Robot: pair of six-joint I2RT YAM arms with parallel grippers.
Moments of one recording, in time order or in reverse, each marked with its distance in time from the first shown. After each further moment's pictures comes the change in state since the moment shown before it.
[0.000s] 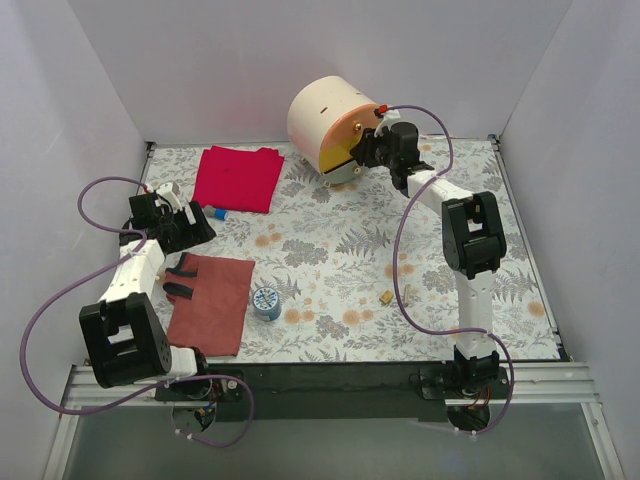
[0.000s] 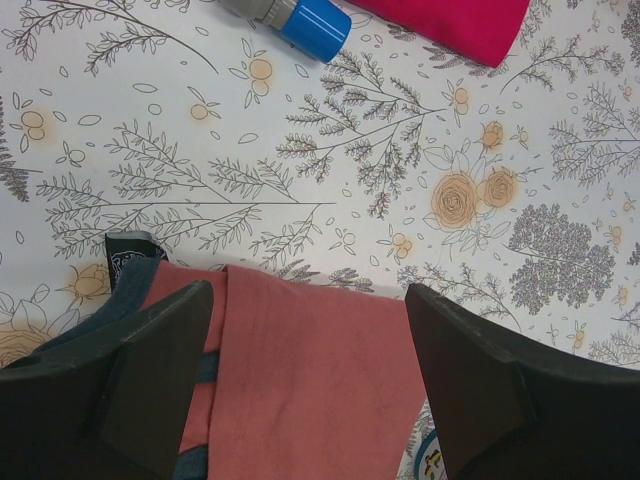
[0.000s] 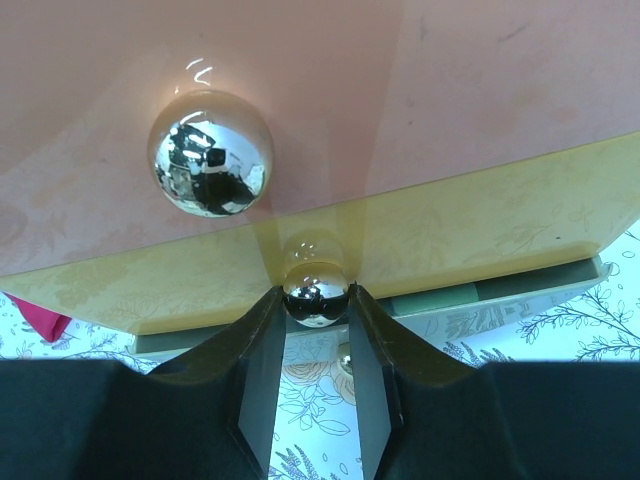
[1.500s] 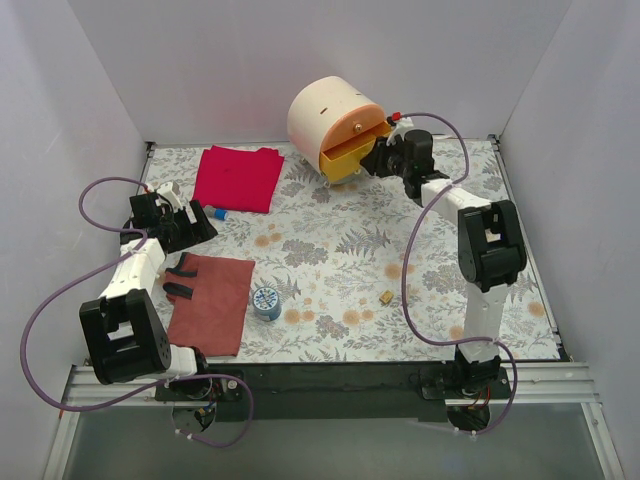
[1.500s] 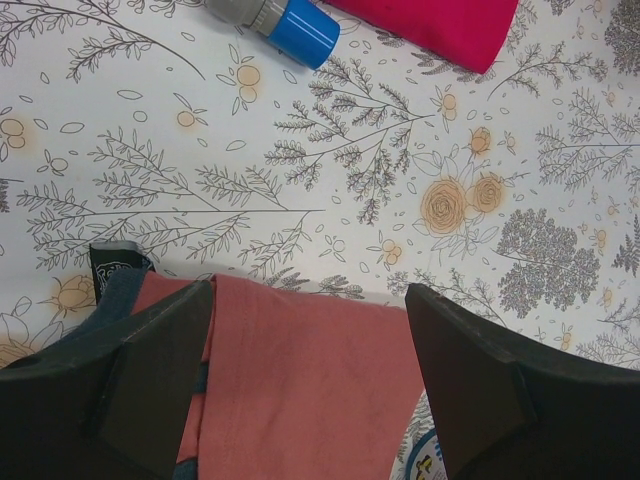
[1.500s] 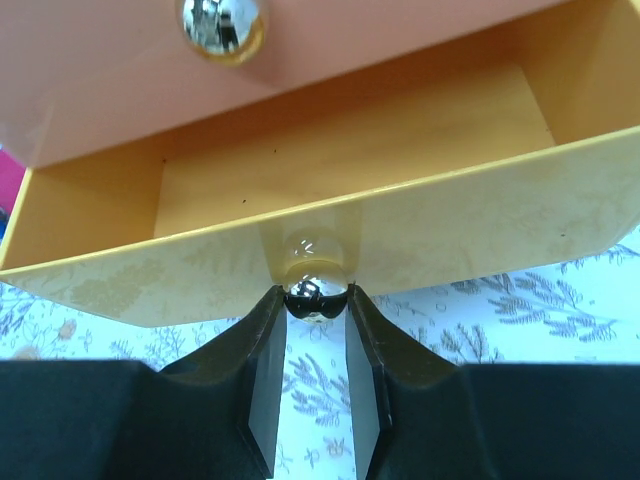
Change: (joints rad) left arm 0.000 0.020 0.000 0.025 0.024 -0.020; right arm -0.026 -0.164 -0.203 -0.001 -0.042 0.015
